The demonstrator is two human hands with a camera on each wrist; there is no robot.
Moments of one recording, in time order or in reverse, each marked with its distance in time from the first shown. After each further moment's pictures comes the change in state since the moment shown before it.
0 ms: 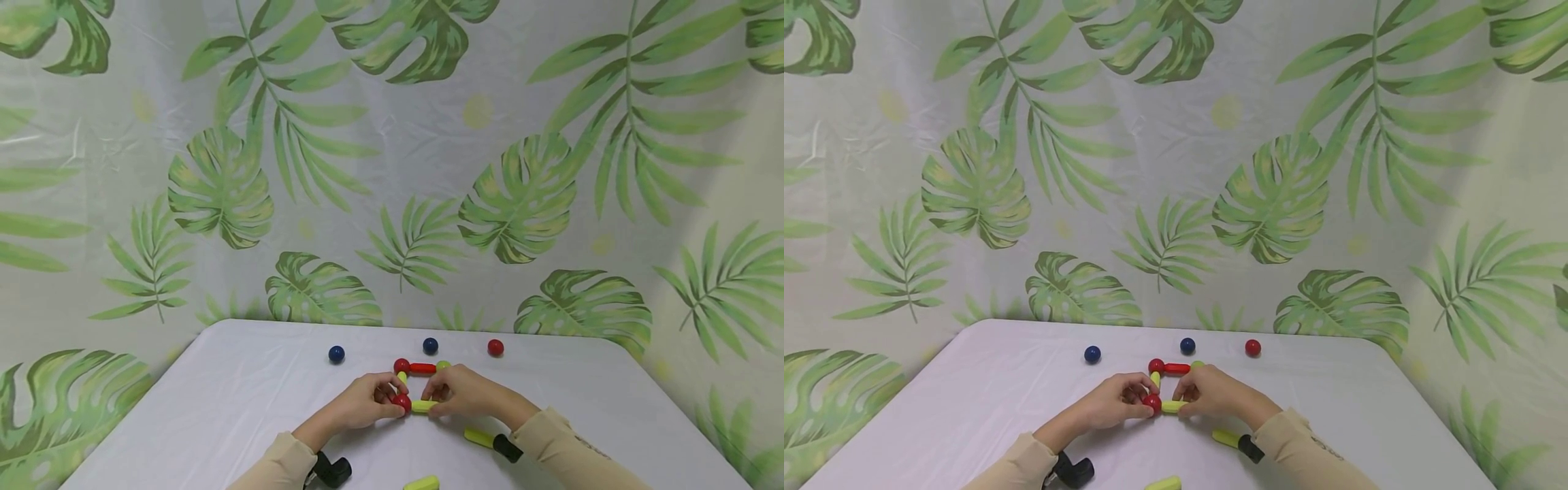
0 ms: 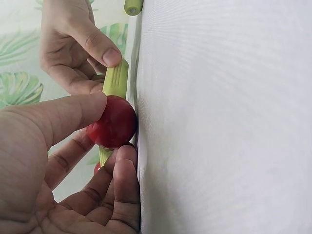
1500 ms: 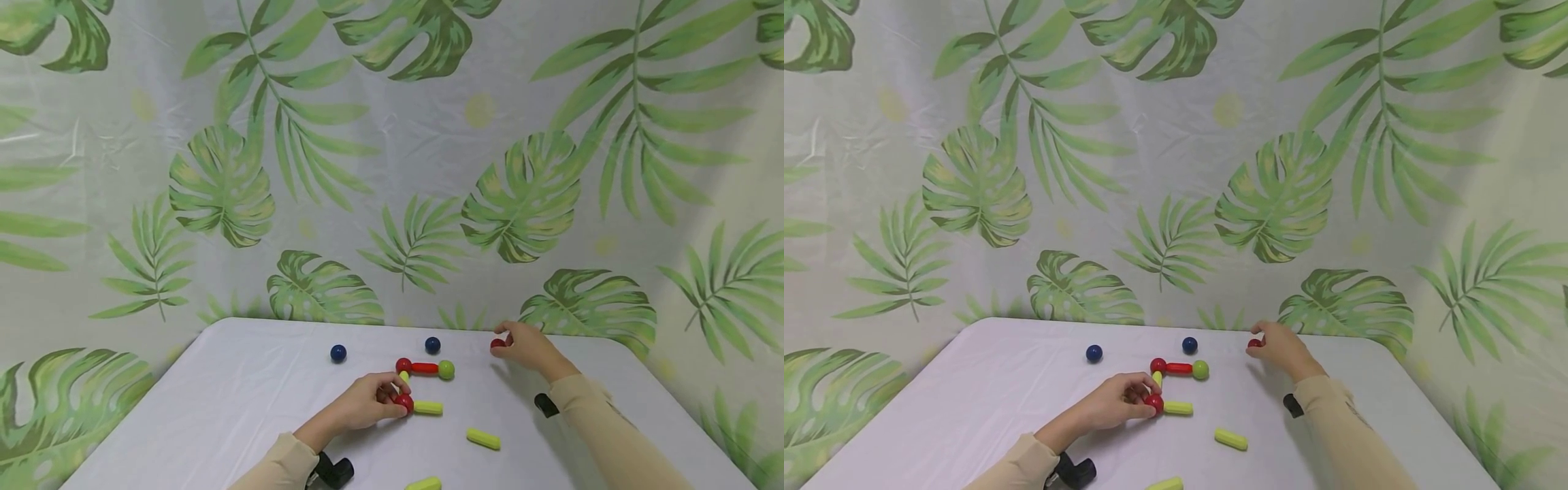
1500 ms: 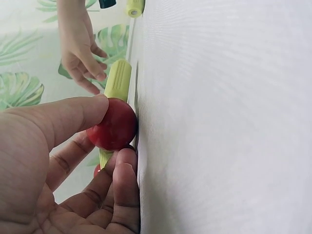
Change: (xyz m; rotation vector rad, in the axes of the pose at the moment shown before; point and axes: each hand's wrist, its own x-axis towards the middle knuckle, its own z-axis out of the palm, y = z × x) left_hand 0.002 -0.003 0.001 0.009 0.006 -0.017; right_hand -0.019 0.090 -0.088 -0.206 0.361 0.263
